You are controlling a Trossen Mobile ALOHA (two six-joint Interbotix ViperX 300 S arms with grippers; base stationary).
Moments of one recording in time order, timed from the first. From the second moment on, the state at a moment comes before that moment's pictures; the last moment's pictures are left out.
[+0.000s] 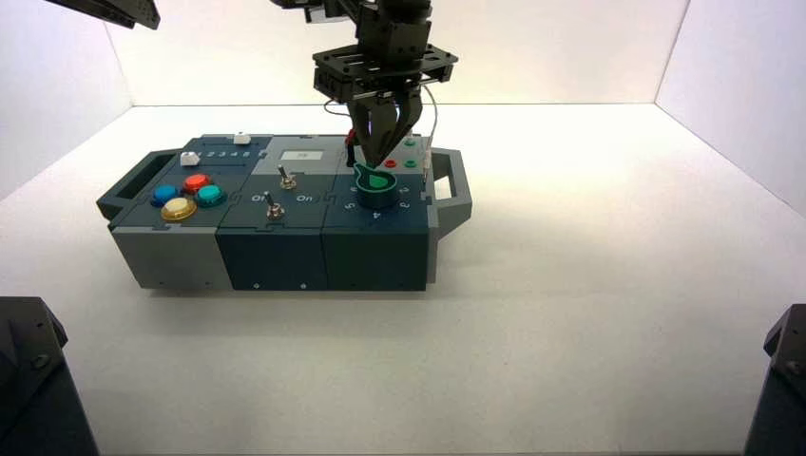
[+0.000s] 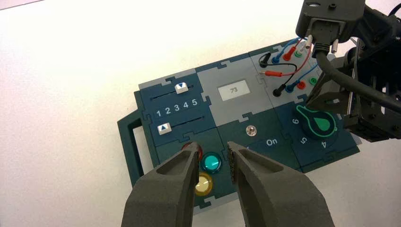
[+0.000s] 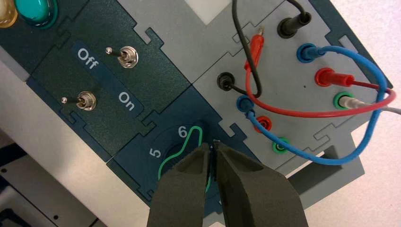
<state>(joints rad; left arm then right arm) -0.22 -0.82 1.02 -0.12 0.68 0.17 0.80 0.29 0.31 0.12 0.79 -0.08</state>
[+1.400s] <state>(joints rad) -0.22 -0.82 1.02 -0.12 0.68 0.17 0.89 0.28 0.27 0.12 0.85 -0.08</state>
